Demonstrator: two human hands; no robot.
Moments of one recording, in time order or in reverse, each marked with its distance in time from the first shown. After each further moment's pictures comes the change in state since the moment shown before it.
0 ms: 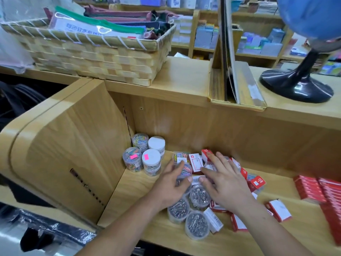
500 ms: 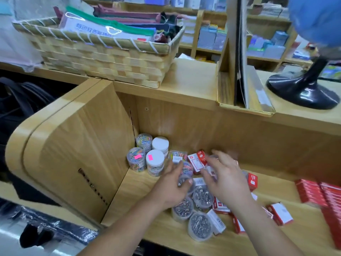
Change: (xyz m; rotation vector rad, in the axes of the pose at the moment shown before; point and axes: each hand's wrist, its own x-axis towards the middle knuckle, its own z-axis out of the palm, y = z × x) left_hand -0.007 0.009 -0.011 0.037 0.008 -0.026; right_hand 0.018 -0.018 -0.008 0.144 0.216 0.095
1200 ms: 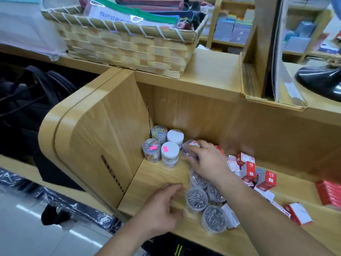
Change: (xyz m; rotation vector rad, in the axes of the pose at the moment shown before) left_hand -0.086 -0.041 -0.012 -0.167 0.005 -0.005; right_hand 0.056 -0.059 0.038 -0.016 -0.300 -0.088
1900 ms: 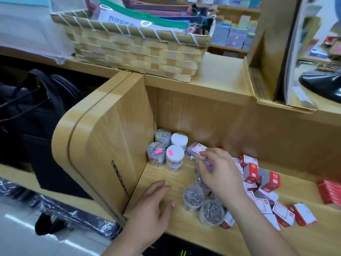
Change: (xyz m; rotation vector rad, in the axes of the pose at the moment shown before) left_hand -0.022 -0.033 -0.030 0.186 0.297 0.129; right_hand -0.044 -0.032 -0.012 0.238 0.326 0.148
